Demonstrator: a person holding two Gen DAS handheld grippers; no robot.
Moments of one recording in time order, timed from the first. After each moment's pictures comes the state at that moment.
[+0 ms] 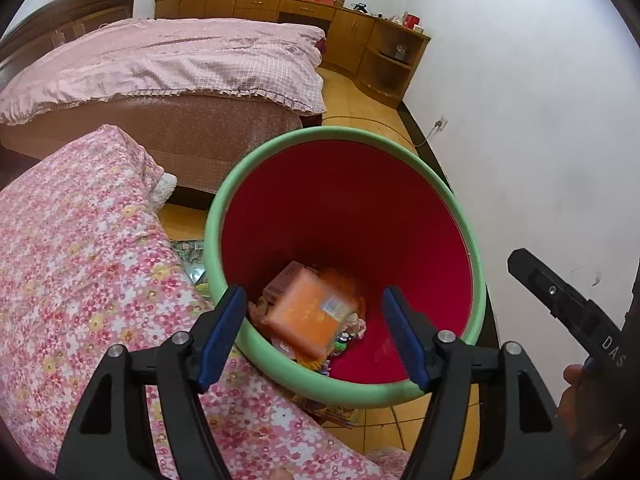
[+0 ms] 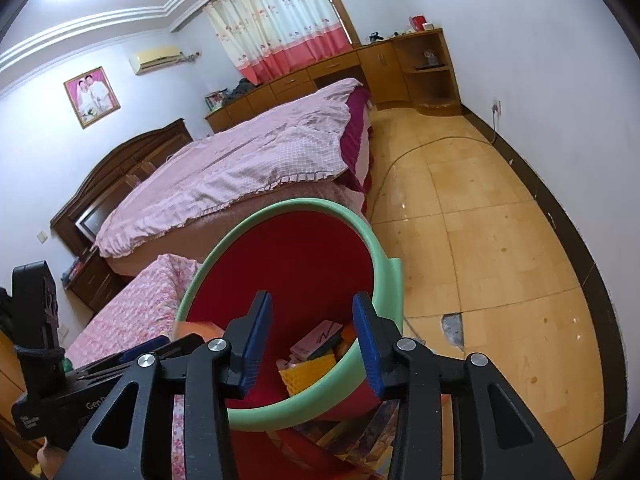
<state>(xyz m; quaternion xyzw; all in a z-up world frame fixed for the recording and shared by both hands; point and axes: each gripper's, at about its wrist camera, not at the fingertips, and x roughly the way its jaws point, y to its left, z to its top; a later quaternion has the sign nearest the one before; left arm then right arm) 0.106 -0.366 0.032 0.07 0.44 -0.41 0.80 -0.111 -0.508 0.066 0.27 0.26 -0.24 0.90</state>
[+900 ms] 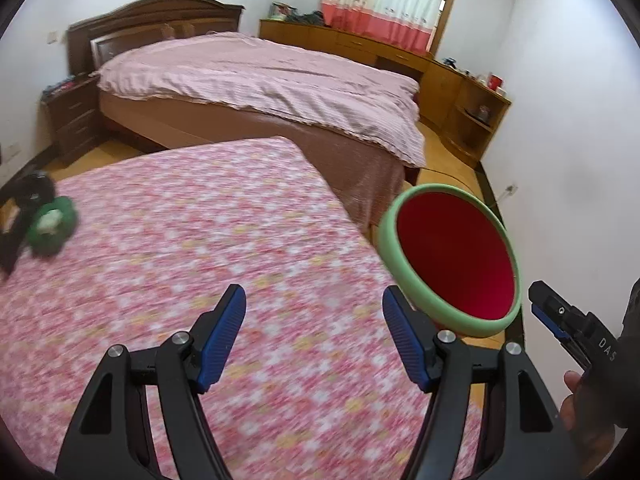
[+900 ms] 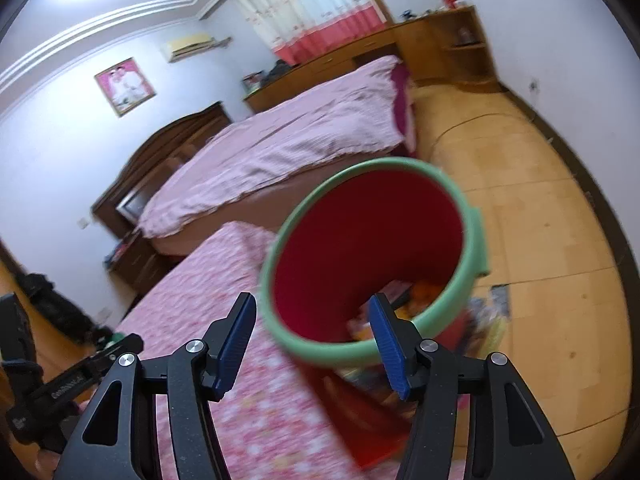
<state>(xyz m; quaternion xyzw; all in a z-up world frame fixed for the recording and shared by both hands) 0.084 -0.188 0.088 0.00 0.40 -0.26 0.88 -0.103 -0.432 0.086 0.30 0.27 -0.14 0.90</state>
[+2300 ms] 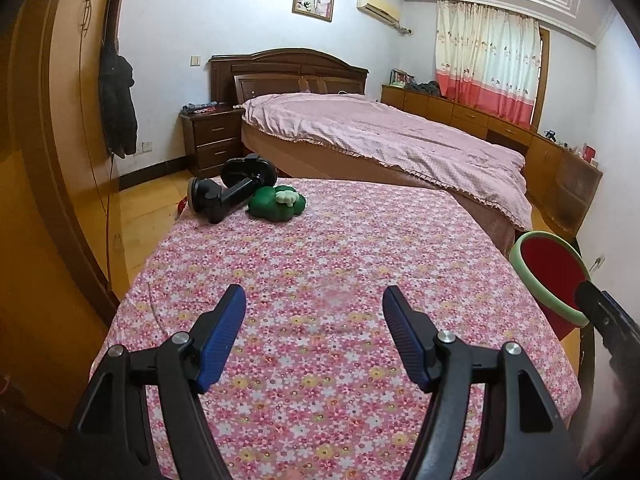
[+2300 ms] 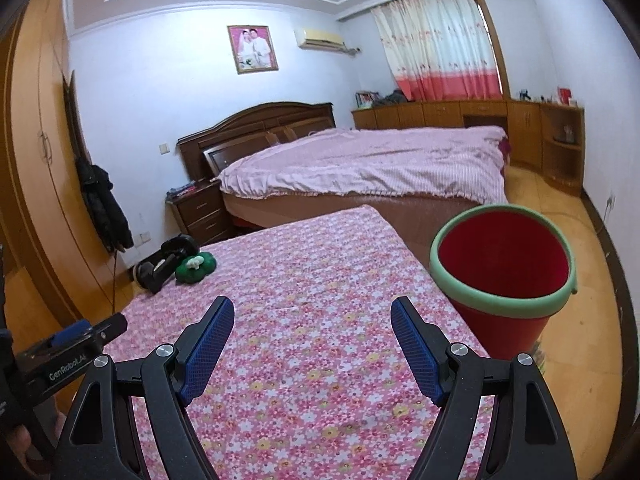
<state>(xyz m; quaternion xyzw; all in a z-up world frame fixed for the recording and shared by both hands) -0.021 0.000 0.093 -0.03 0.30 -0.05 0.95 -0.125 -0.237 0.113 0.11 0.23 -0.03 0.97</state>
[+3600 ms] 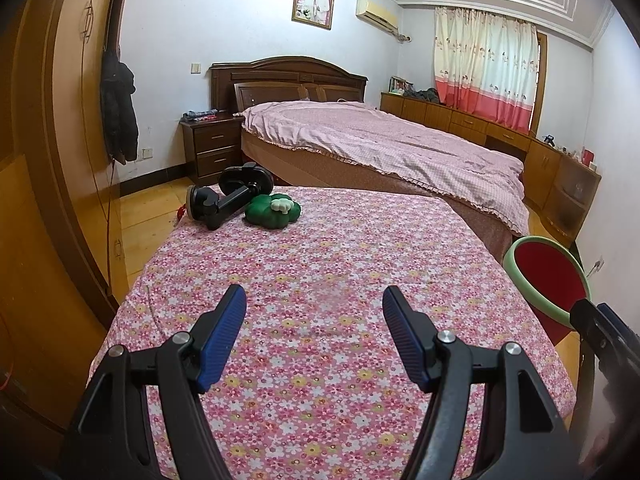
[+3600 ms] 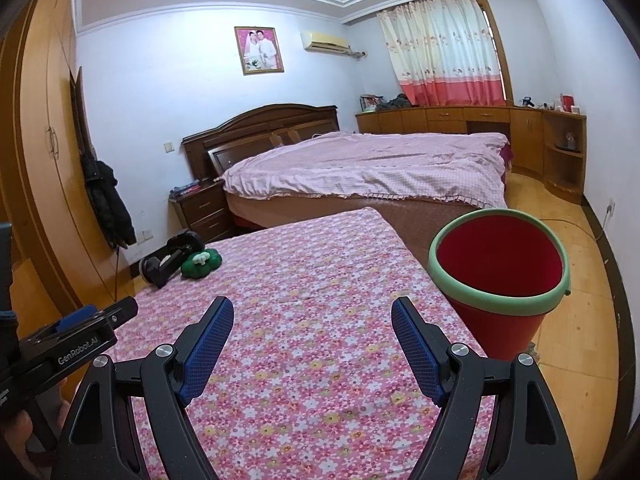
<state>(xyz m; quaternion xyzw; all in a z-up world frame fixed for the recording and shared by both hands) -0.029 -0.007 0.100 -0.03 0.28 -0.05 0.96 -0.137 -0.233 0.111 0.11 0.22 -0.03 0.97</state>
